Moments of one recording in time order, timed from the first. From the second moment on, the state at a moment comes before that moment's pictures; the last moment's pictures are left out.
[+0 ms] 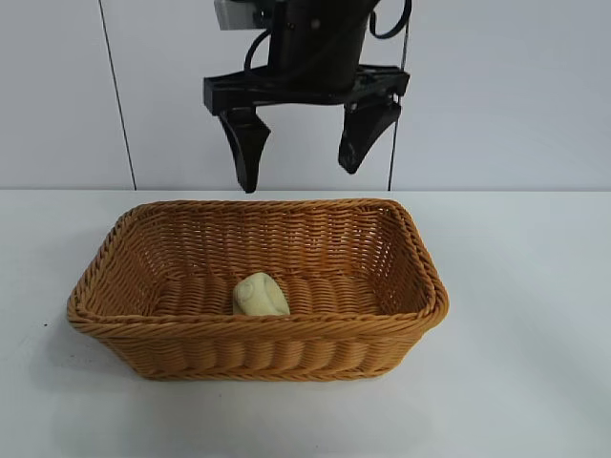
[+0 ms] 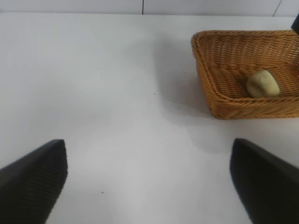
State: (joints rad) left arm -0.04 -0.01 -0.50 -0.05 1.06 0.03; right arm 0.62 2.08 -1.91 -0.08 1.20 0.20
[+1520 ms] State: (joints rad) left arm -0.04 -0.01 -0.50 -0.05 1.06 0.03; right arm 0.01 1.84 -1.56 -0.08 1.21 0.12
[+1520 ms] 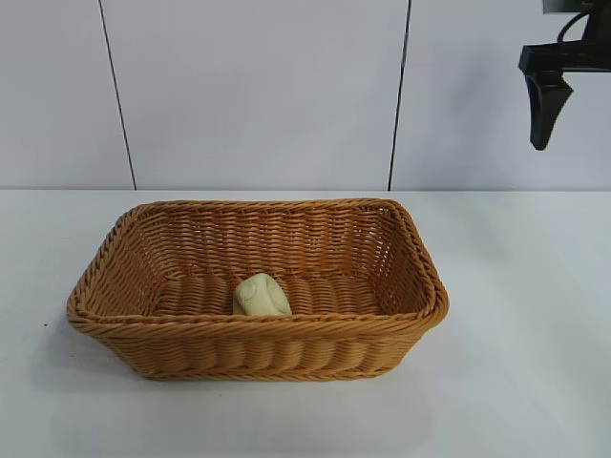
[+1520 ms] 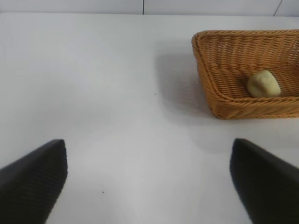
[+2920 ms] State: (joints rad) left arm -0.04 -0.01 -0.50 -0.05 1.06 0.03; right arm 0.01 0.24 -0.50 -0.03 1.02 0.08
